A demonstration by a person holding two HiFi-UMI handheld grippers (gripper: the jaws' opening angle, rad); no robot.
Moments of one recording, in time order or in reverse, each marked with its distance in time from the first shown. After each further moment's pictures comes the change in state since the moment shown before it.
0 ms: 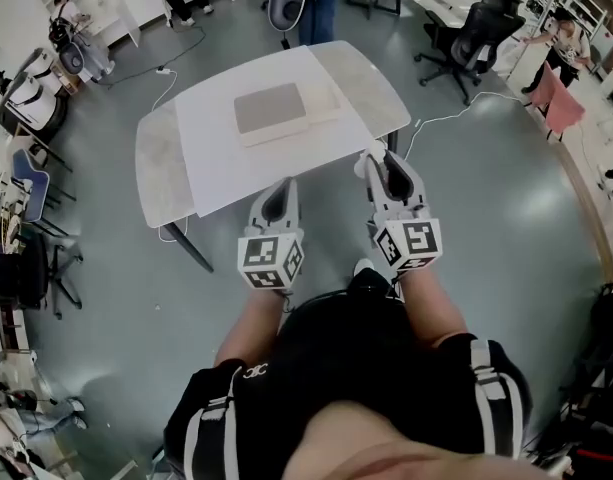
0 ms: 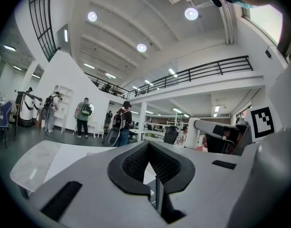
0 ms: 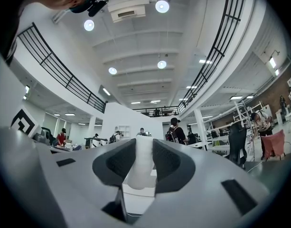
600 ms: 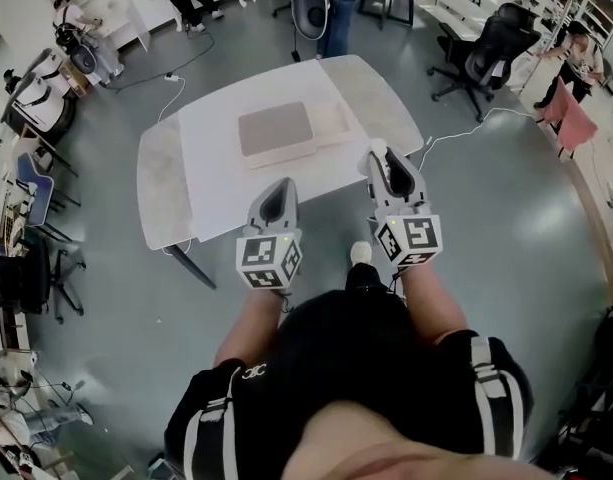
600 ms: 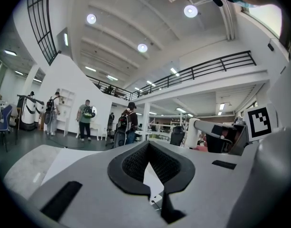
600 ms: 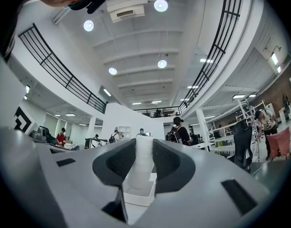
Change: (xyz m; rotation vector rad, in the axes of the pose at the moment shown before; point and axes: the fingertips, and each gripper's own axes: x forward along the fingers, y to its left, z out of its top) left arm 0.093 0.050 0.002 0.025 -0.015 0.040; right arm 0.102 -0.050 -0.032 0.000 -0.015 0.016
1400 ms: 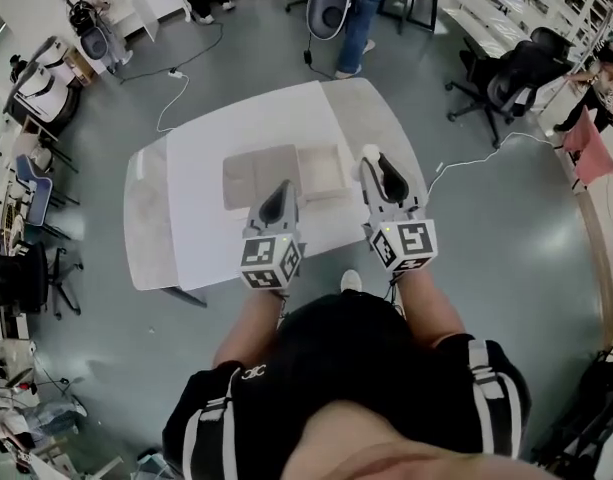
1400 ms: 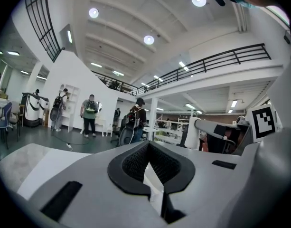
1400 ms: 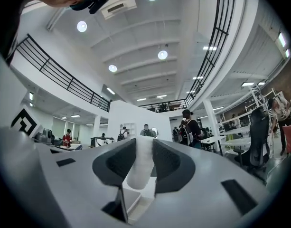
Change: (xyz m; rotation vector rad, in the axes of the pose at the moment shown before) left arm 0.245 0.049 0.005 -0.032 0.055 0.085; right arm 0.209 -0.134 -0.053 0.053 0.049 0.101
